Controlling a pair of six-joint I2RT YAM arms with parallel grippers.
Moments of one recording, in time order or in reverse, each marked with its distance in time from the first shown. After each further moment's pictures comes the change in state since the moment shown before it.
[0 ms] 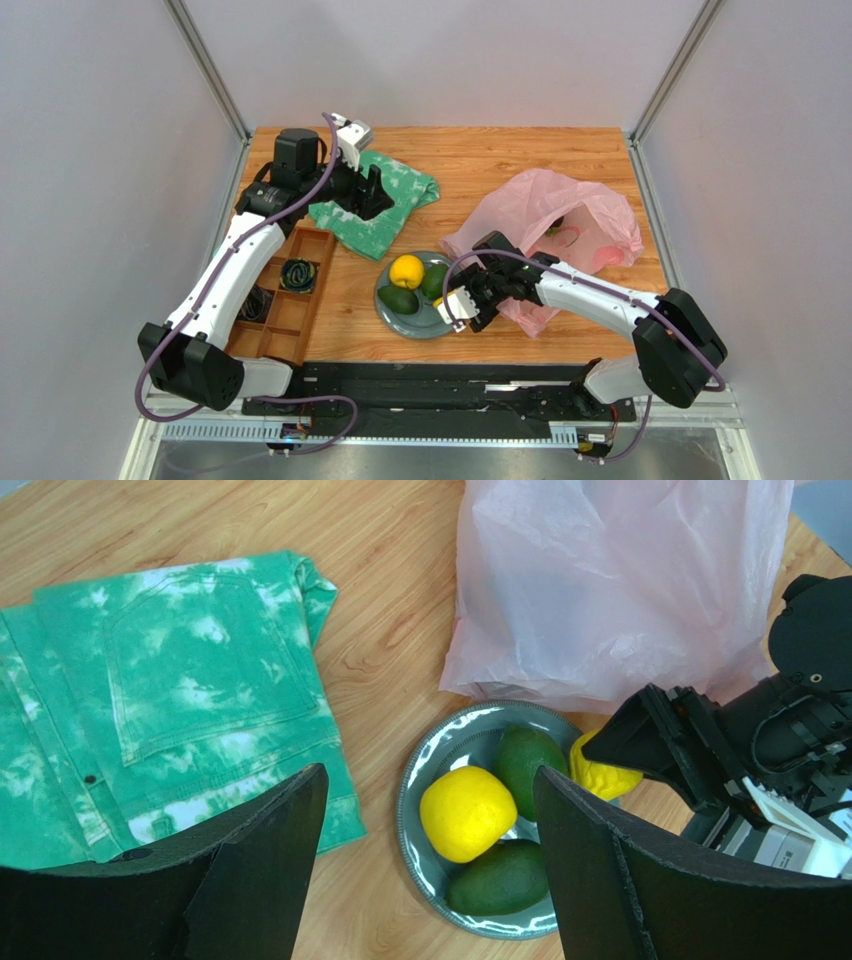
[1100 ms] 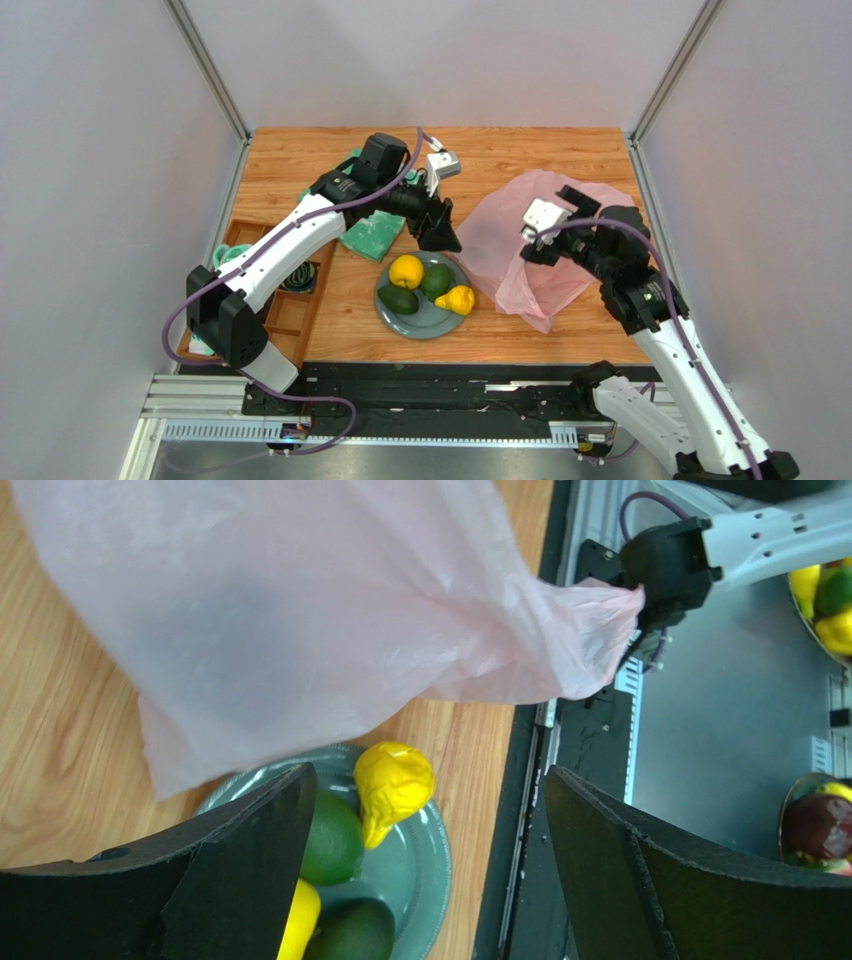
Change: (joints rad) left arm -0.332 0.243 0.157 -0.057 0.254 0.014; right arm -0.352 -0.605 0.127 0.035 0.267 0.595
